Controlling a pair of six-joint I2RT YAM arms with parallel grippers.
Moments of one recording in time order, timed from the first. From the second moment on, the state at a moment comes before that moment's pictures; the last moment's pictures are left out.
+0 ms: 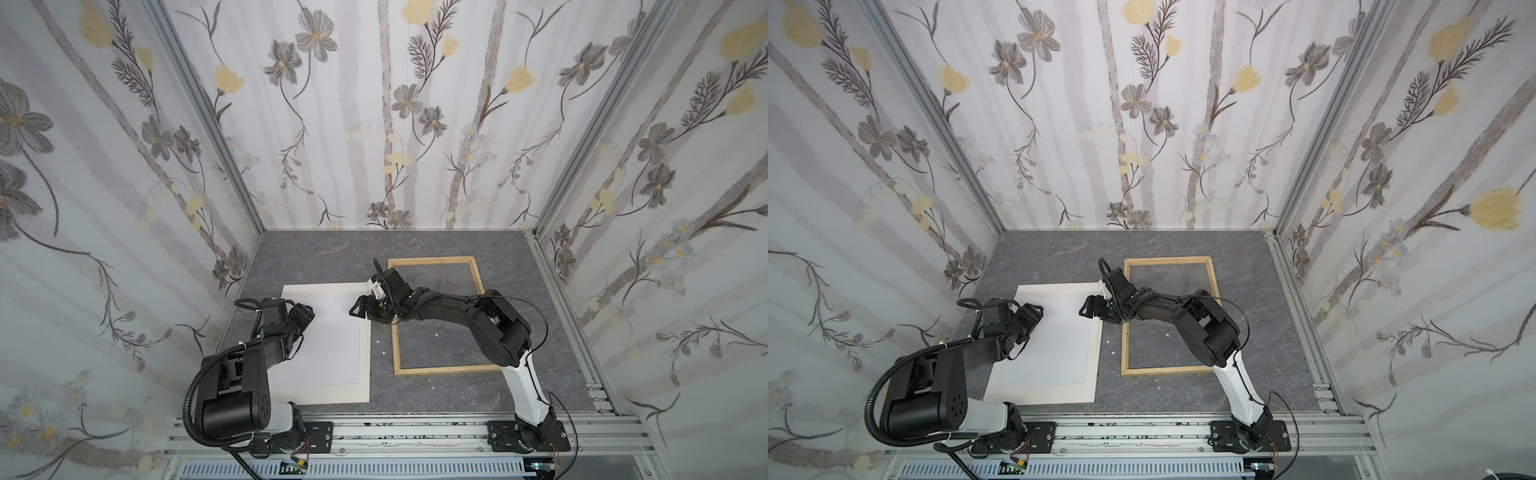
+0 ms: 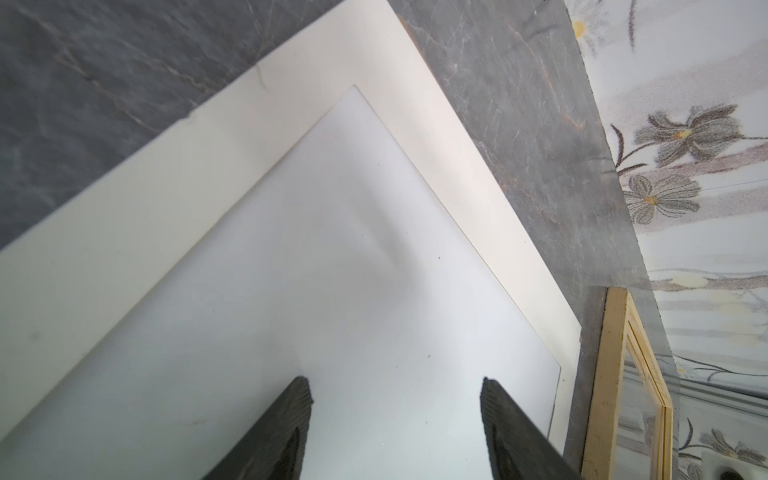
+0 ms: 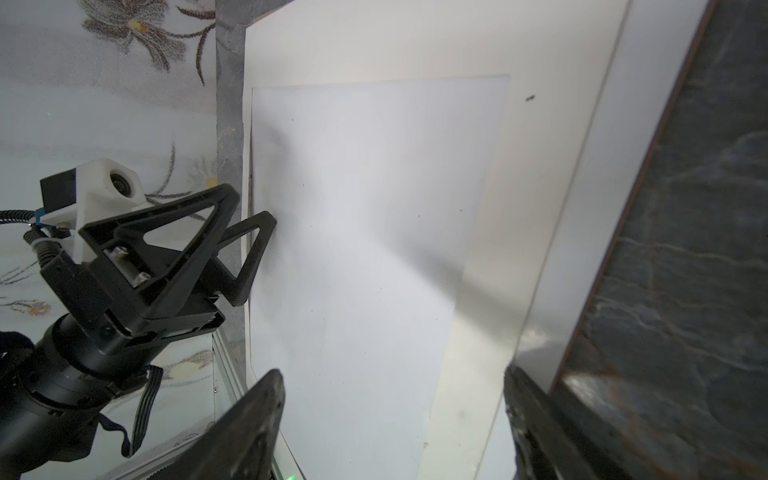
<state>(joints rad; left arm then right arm) 0.17 1.39 0.42 0.21 0.23 -0.80 0.83 2.19 1.48 -0.07 -0.46 0.86</state>
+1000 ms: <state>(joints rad) 0.25 1.51 0.59 0.04 0.03 -0.71 0.83 2.17 1.47 -0.10 -0.42 0.85</state>
